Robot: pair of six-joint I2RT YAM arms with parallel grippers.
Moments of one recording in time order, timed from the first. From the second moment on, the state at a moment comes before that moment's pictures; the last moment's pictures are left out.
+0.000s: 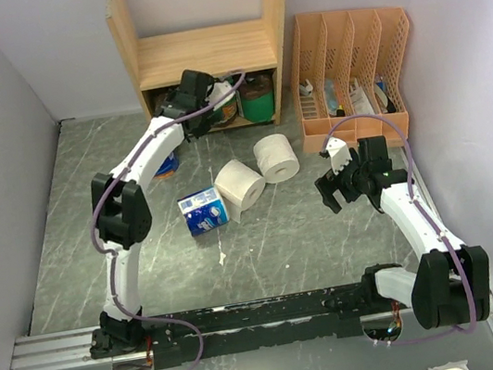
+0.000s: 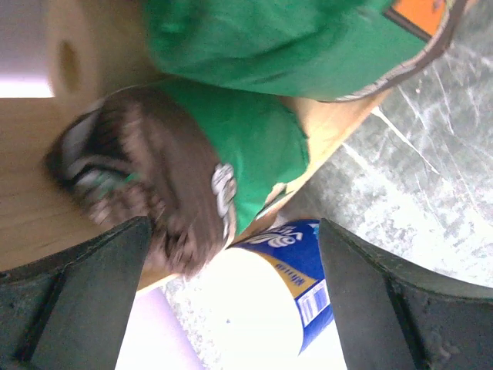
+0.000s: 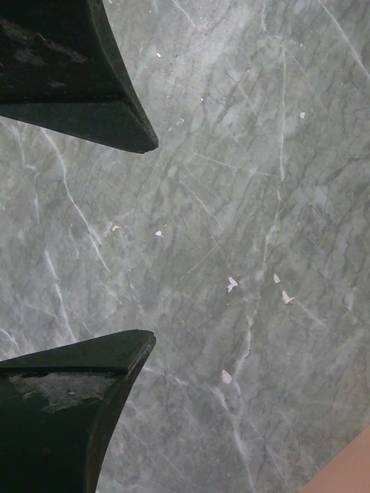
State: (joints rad) left arm -0.51 2.22 2.07 -0.57 -0.36 0.72; right arm -0.01 1.13 0.73 -0.51 -0.35 -0.54
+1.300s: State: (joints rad) left arm -0.29 1.03 1.17 -0.59 0.00 0.42; right arm -0.01 1.12 0.92 -0.49 -0.42 -0.43
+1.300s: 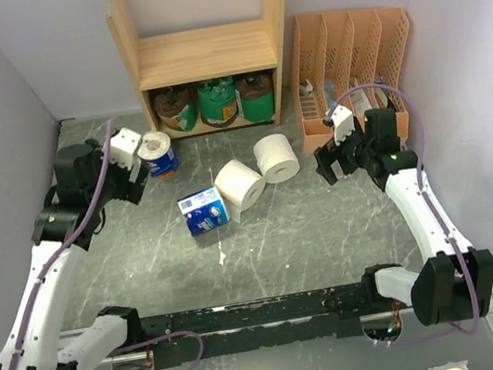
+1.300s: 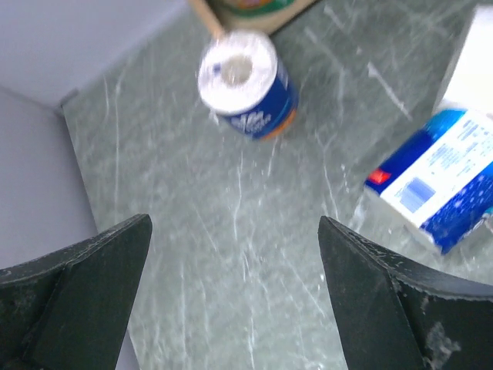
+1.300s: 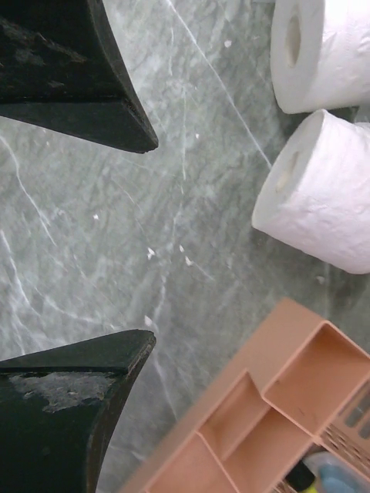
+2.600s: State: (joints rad) left arm 0.08 0.87 0.89 -0.65 0.30 0.28; right arm 0.42 1.65 1.00 -0.09 0.03 -0.67
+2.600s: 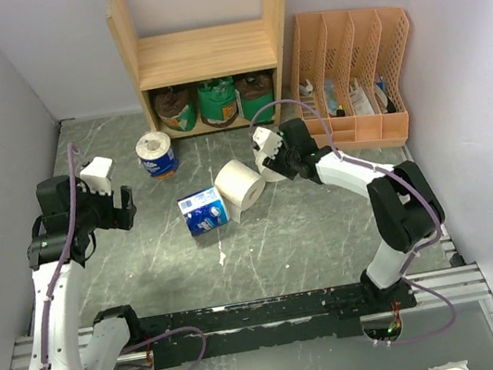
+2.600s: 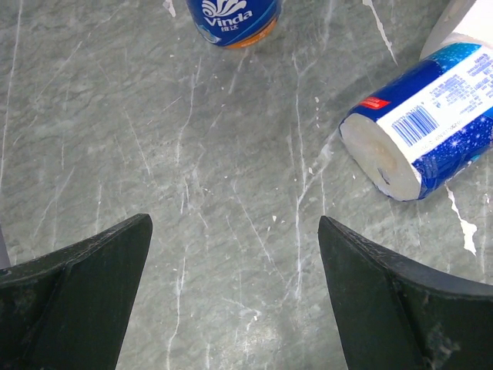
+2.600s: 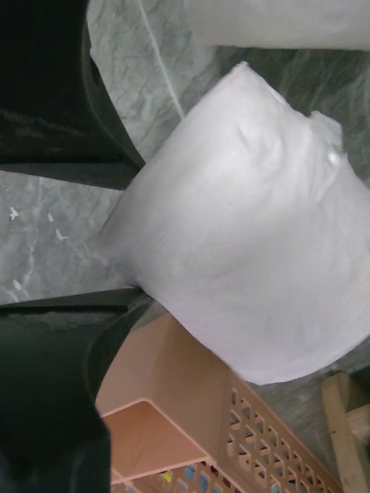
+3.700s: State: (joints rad) left arm 0.10 0.88 0.89 -0.65 0.35 0.28; right arm 0.20 1.75 1.44 -0.70 -0.48 -0.23
